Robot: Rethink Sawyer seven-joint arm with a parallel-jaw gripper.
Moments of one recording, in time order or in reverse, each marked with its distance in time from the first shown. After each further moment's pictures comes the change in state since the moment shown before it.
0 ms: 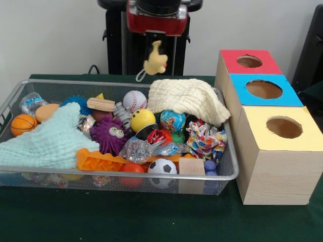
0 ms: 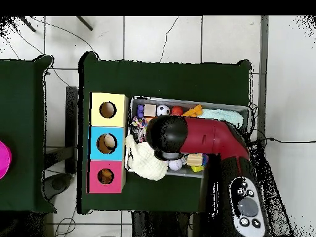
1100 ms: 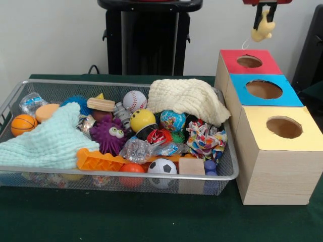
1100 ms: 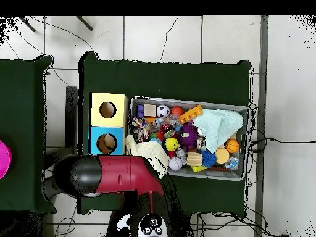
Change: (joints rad) arm 0.325 -0.140 -0.037 0.290 0.336 -0.102 0.163
